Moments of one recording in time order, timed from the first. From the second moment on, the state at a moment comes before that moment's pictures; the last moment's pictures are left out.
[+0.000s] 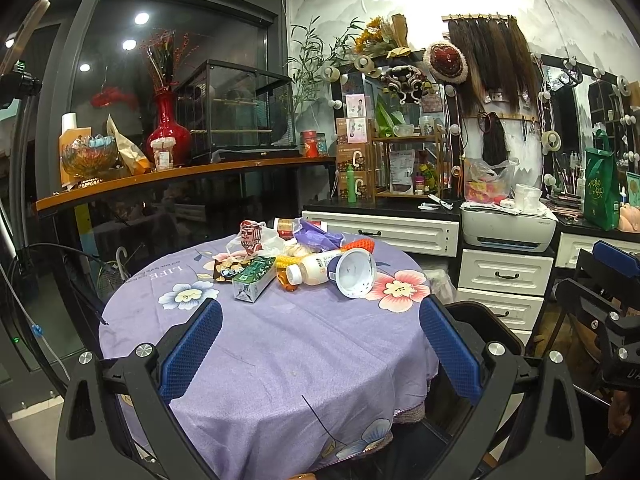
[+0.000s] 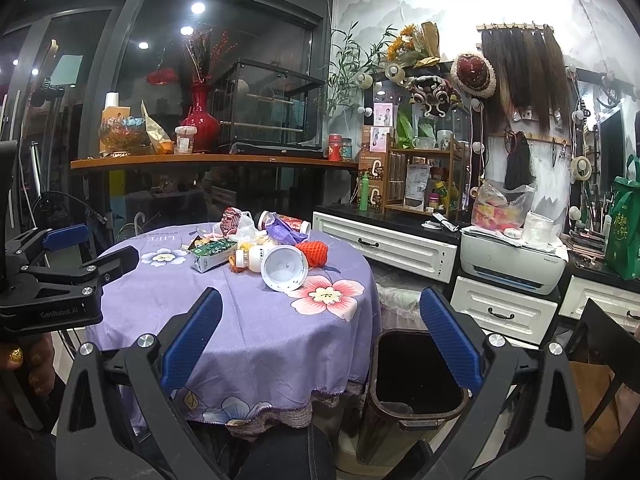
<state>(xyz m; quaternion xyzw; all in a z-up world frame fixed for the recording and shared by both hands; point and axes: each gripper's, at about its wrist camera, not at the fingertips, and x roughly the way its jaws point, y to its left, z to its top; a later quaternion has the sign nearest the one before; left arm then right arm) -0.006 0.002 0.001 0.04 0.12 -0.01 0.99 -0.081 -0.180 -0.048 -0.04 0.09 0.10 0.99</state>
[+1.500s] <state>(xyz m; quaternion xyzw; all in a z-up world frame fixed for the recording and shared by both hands) -0.004 0.001 -0.002 0.04 0.13 -0.01 0.99 -0.080 -0.179 -0.056 -0.03 0.09 0.10 0.99</state>
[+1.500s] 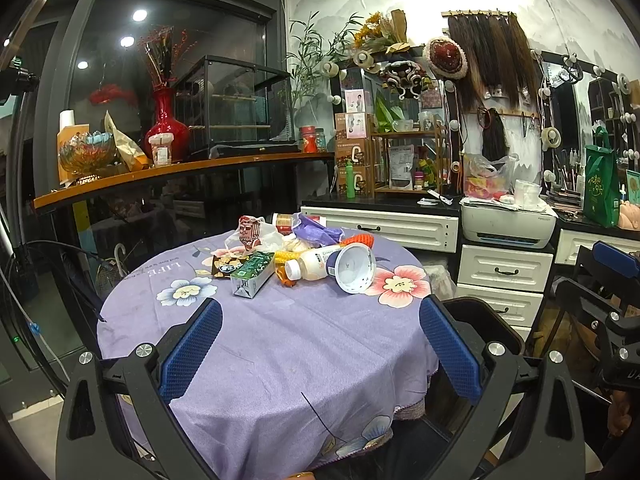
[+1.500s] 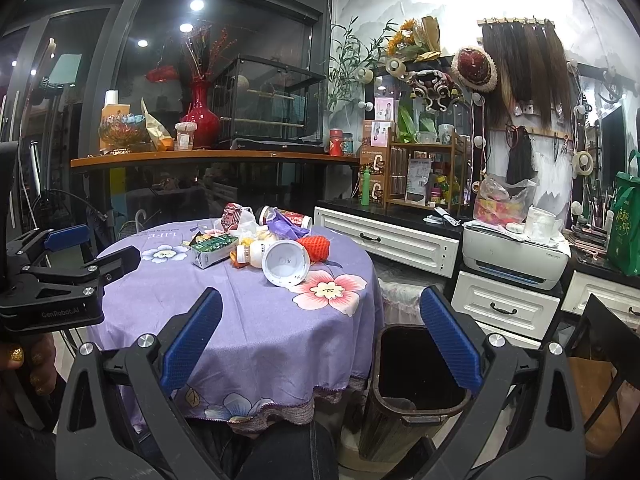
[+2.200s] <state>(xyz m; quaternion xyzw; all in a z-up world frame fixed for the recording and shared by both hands) 0.022 0.016 -0.024 0.03 0.18 0.00 0.98 -0.055 -0.167 -0.070 -0.07 0.15 0.11 0.98</state>
